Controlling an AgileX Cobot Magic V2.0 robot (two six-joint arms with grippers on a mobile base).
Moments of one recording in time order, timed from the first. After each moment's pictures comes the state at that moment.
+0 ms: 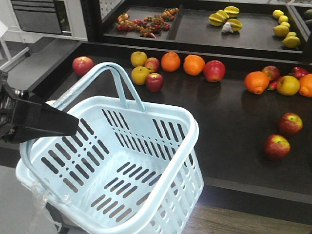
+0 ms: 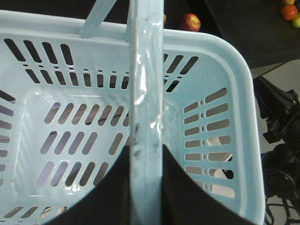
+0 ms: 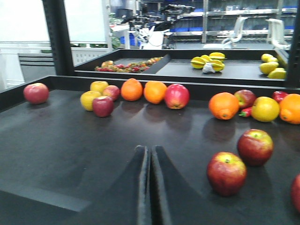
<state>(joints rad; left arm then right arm) -0.29 1.09 -1.23 -0.68 1.16 0.19 0.10 -0.01 0.03 -0.04 0.11 0.07</state>
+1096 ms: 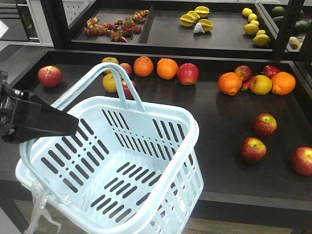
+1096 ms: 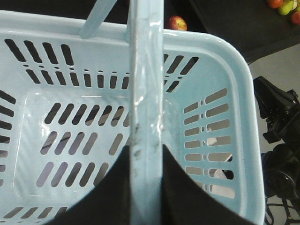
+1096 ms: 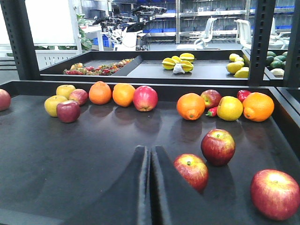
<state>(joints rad) -0.29 1.09 -1.23 -0.68 1.16 0.19 0.10 -0.01 0.03 -0.04 0.11 0.07</state>
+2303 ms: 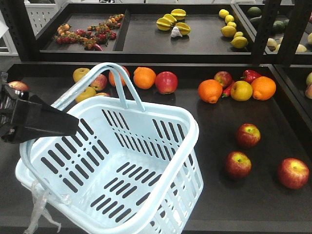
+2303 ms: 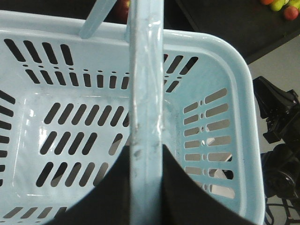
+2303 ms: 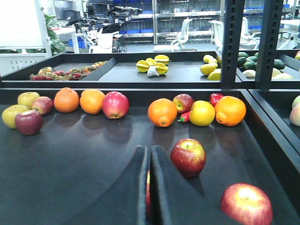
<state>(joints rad) -0.29 1.09 -1.23 -0.68 1.16 0.19 0.10 -0.01 0.03 -0.04 0.11 0.07</state>
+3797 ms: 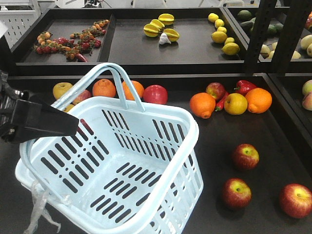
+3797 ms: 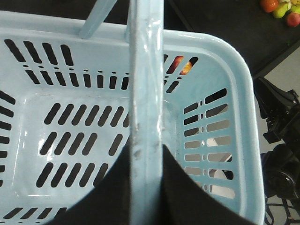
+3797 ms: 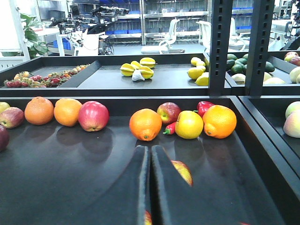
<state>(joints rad) -0.29 1.09 -1.23 -0.68 1.16 0.19 0.10 -0.01 0.03 -0.04 0.11 0.07</state>
